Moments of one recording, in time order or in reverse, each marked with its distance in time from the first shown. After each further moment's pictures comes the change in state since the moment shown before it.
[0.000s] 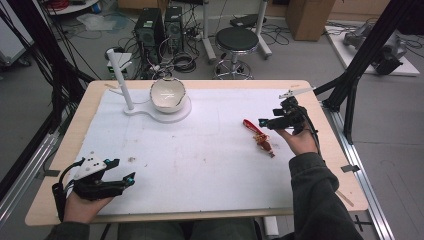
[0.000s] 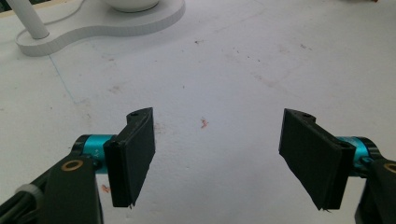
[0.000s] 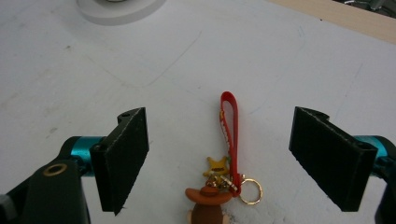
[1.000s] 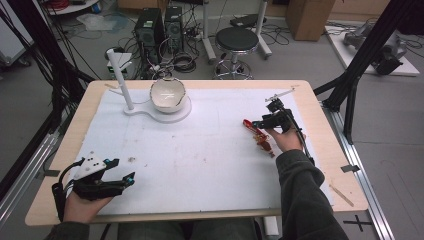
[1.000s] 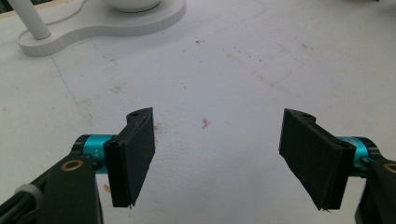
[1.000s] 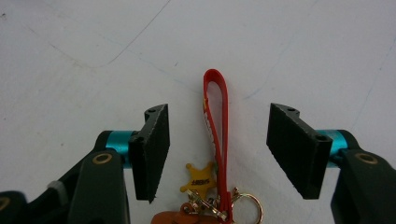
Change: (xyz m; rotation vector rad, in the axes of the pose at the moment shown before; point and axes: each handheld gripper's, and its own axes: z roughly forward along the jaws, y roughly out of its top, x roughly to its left) left arm 0.000 0.000 0.000 -0.003 0.003 -0.001; right arm -0.015 -0.006 0.059 0.131 -0.021 0.029
